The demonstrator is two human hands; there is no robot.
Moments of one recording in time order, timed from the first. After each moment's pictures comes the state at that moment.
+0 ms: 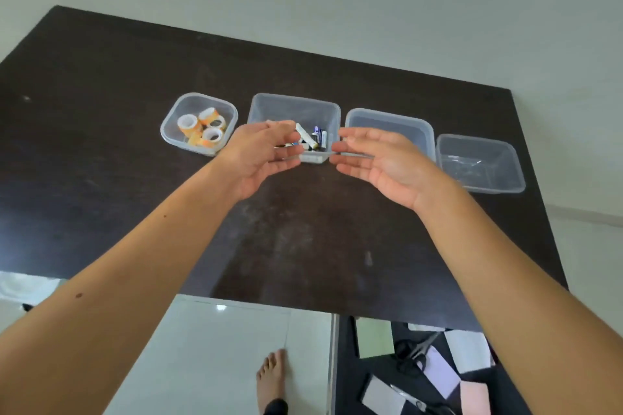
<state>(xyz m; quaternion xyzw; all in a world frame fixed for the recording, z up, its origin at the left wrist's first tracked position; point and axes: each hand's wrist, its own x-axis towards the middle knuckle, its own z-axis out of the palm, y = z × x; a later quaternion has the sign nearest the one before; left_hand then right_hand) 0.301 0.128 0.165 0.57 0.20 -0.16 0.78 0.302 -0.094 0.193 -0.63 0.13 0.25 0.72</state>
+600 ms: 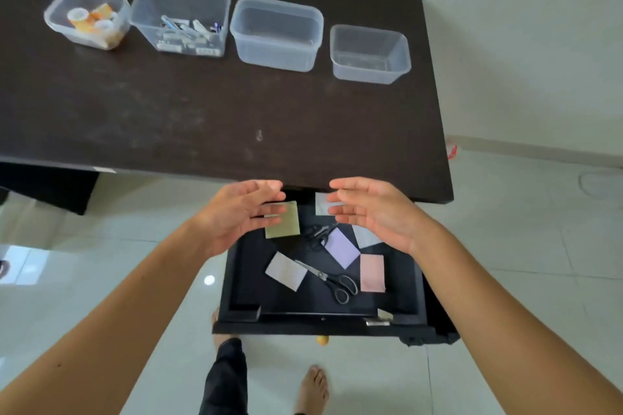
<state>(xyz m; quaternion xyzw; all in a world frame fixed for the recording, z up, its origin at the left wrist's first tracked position) 0.033 -0.052 0.075 0.58 0.19 -0.29 0.74 0.040 -0.324 0.103 -0.65 0.15 0.31 0.68</state>
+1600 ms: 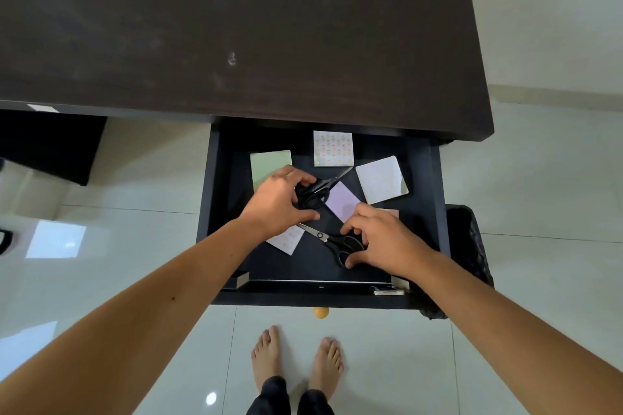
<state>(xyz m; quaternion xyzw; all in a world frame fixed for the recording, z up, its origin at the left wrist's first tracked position) 0.005 -0.128 -0.072 0.91 -0.07 -0.19 0.35 -0.042 -0.368 -0.055 -0.91 -0.13 0.31 0.25</state>
